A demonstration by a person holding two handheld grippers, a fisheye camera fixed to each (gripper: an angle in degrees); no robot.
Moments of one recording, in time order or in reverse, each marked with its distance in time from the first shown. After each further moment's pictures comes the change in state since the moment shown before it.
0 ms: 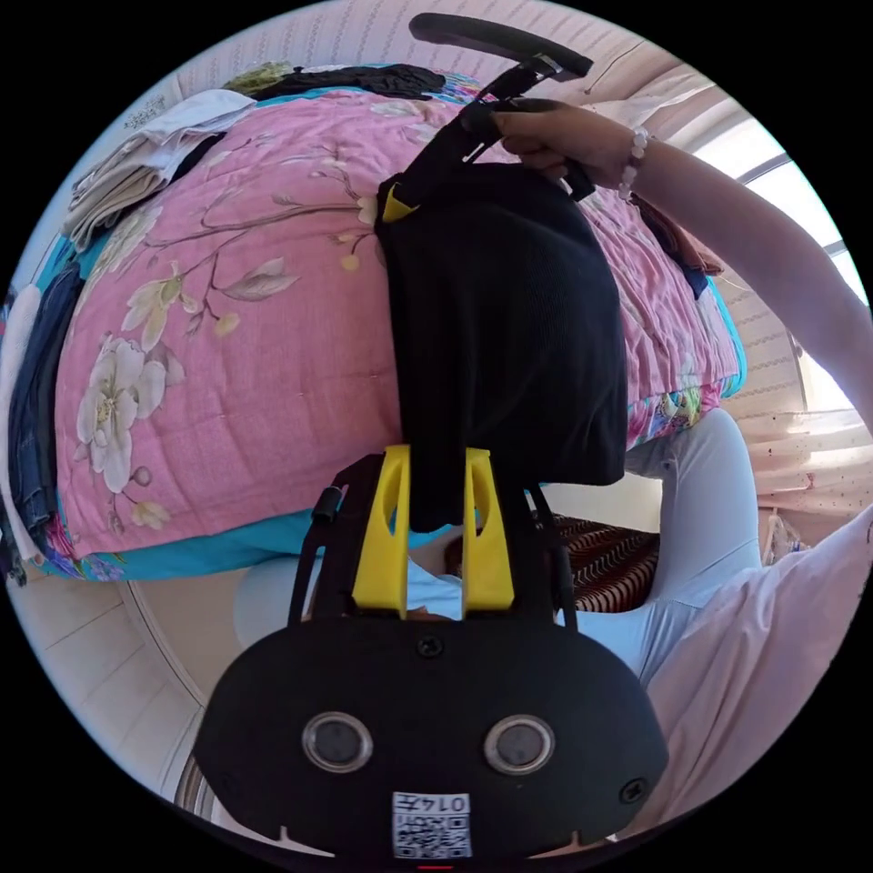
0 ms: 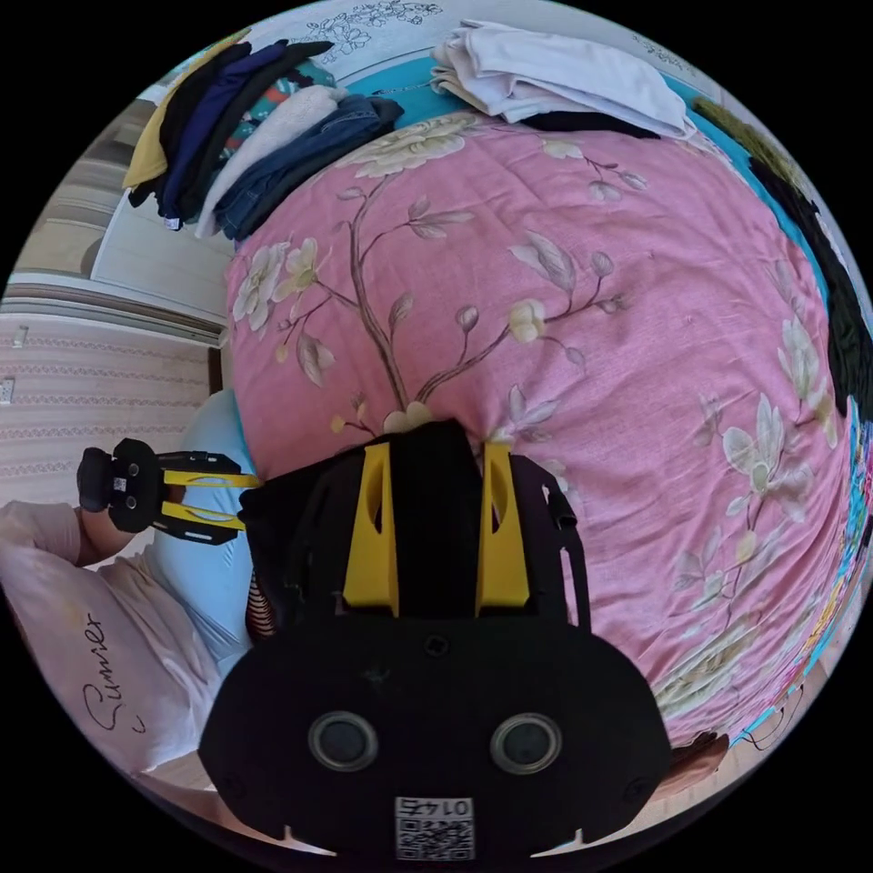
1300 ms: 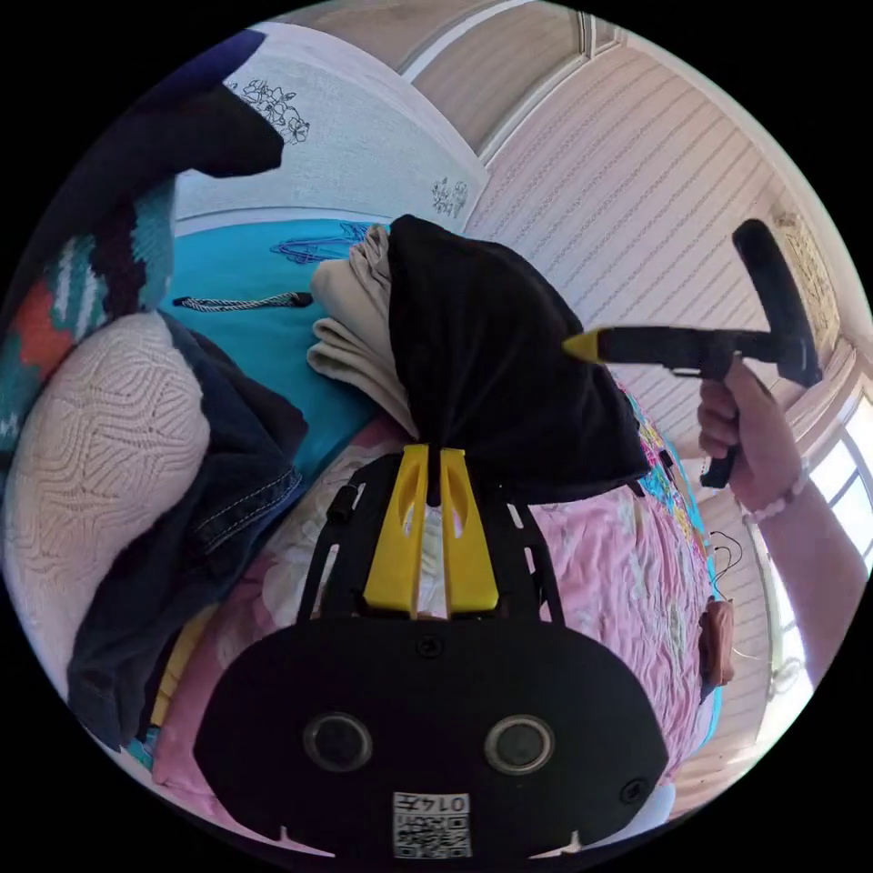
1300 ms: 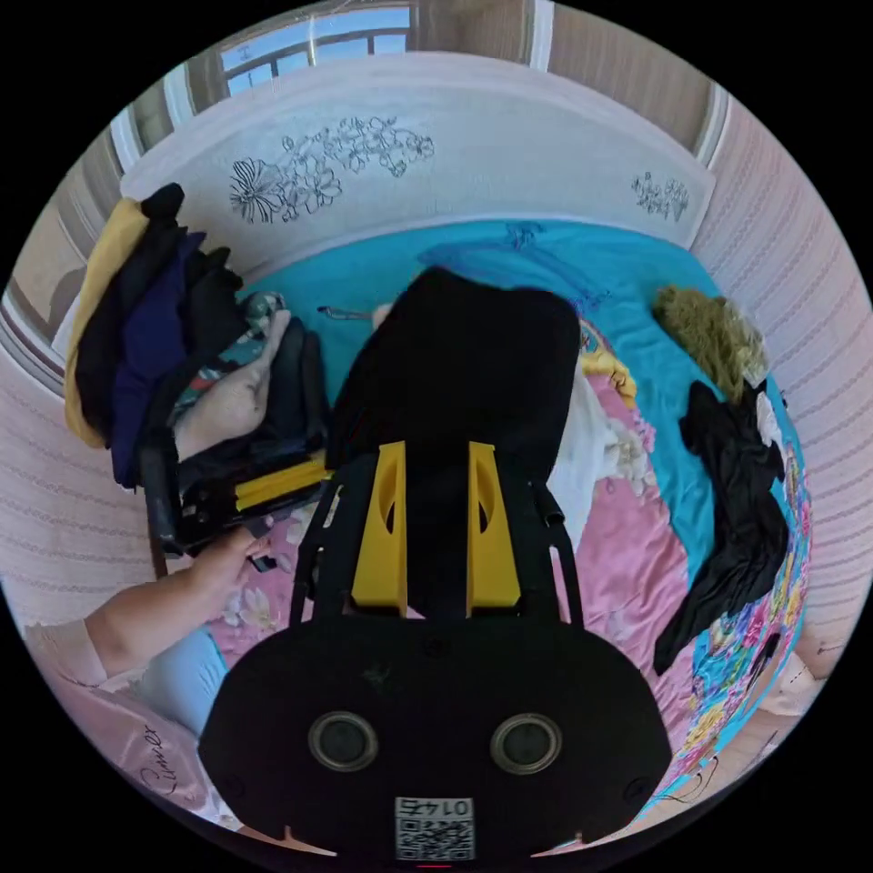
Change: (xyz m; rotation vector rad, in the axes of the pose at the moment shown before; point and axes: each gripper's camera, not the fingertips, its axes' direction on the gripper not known) left arm -0.279 -0.088 -0.102 0.793 -0.072 -0.649; right arm 0.060 -0.239 -0.265 0.329 0.200 -0.051
